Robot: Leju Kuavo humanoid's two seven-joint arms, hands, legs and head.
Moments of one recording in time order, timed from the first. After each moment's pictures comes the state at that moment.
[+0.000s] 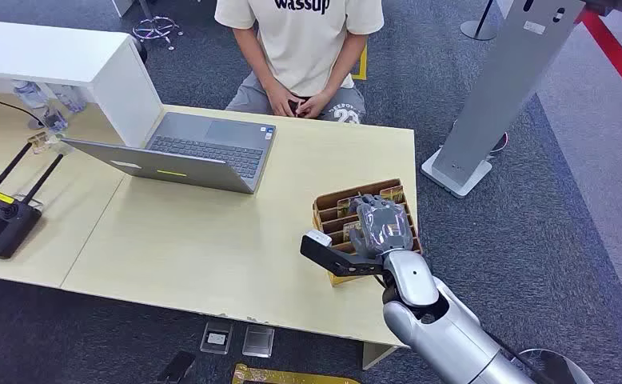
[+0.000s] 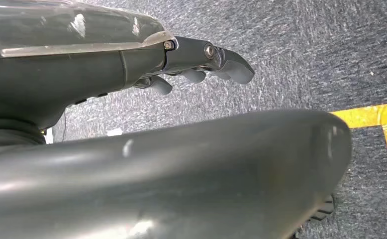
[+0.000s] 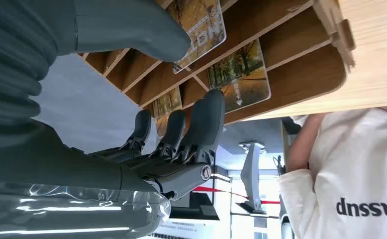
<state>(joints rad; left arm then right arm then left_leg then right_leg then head) -0.17 0.06 -1.20 -0.21 1.15 0.22 0.11 -0.66 -0.03 0.96 -1.04 0.91 -0.13 0.43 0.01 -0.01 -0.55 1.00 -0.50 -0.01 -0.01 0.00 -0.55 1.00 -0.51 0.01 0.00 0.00</state>
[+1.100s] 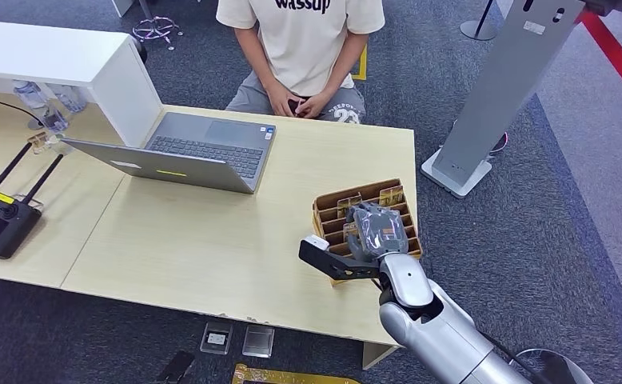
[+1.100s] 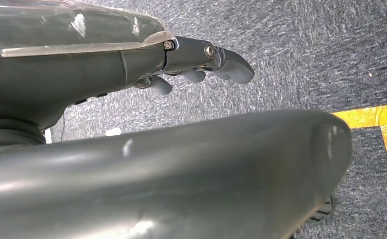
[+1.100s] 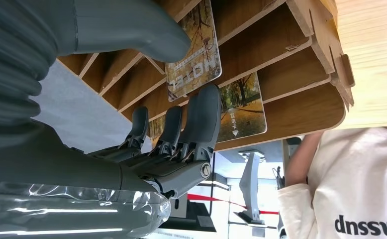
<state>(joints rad) -0.17 0.07 -1.21 -0.21 1.15 0.22 0.10 -0.63 -0.04 0.98 -1.08 0.90 -0.14 0.42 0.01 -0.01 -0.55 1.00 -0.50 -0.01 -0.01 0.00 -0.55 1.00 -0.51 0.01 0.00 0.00</state>
